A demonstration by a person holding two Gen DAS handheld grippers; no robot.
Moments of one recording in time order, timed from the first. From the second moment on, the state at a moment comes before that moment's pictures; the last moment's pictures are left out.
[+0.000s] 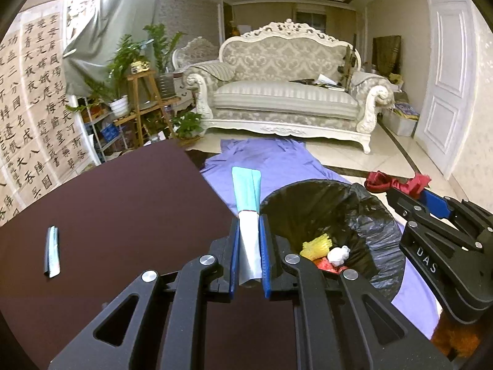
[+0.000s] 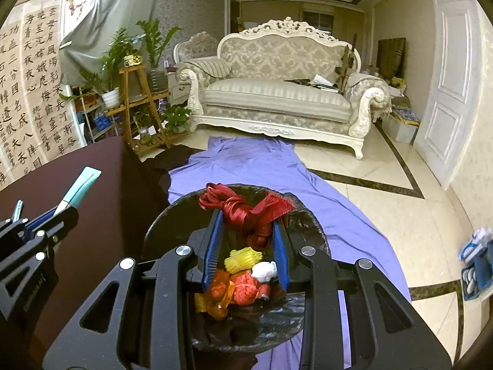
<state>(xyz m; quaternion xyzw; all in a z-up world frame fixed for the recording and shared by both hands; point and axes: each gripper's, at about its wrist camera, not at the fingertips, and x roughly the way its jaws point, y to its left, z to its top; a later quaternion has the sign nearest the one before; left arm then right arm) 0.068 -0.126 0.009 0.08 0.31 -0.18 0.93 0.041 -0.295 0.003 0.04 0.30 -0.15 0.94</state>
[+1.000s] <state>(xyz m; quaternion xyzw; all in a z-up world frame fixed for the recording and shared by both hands) 0.096 -0.148 -0.006 0.09 0.34 -0.17 0.92 0.063 -0.320 -0.018 0.06 0.33 -0.17 0.93</state>
